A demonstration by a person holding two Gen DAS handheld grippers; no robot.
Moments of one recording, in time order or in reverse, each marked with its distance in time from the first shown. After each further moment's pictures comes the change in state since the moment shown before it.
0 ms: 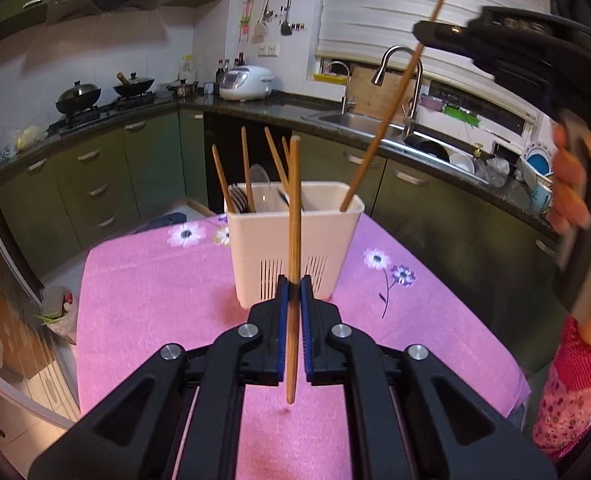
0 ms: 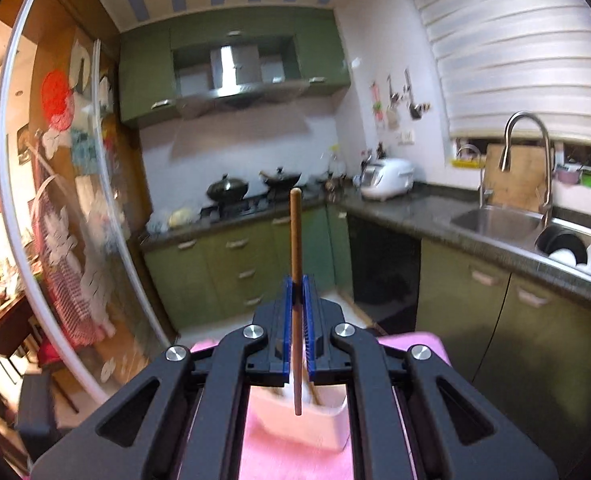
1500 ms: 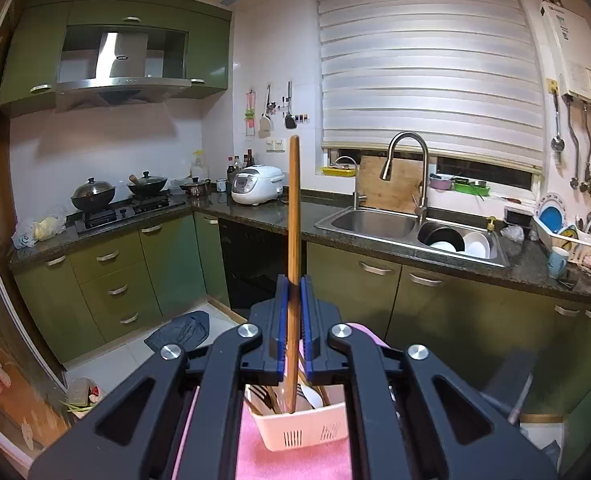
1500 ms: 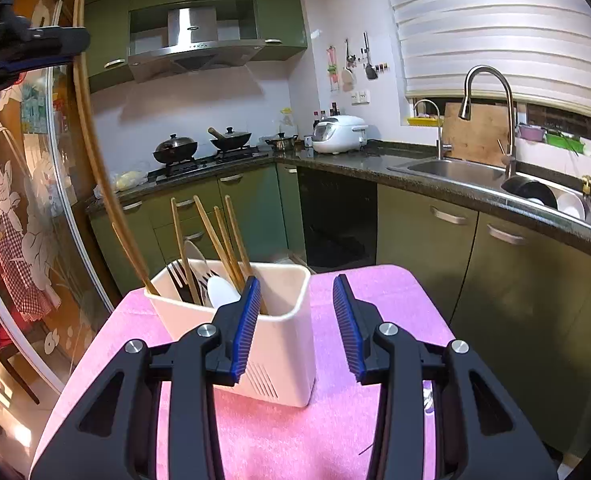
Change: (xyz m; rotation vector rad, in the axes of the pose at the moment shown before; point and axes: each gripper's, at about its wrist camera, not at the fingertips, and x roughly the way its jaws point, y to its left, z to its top) left arm -0.029 -0.025 0.144 0.077 -0.306 0.087; right arm 0.052 -0.022 -0.153 0.014 0.106 -0.179
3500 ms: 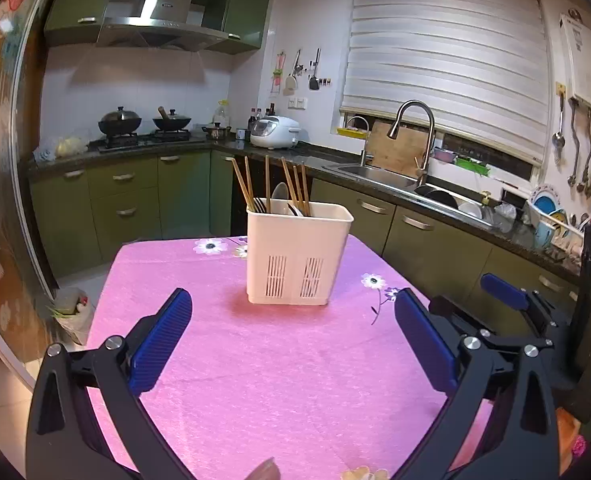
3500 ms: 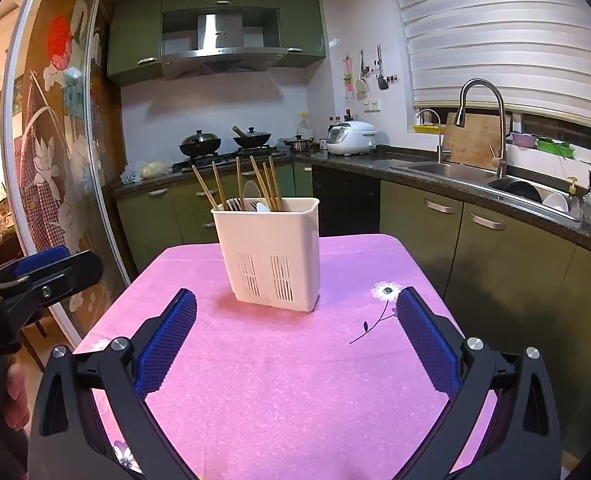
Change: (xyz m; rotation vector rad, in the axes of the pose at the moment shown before) left arm -0.104 -0.009 -0.189 -0.158 0.095 0.017; right arm -0.153 0.004 -0.081 -0.064 -0.024 0.052
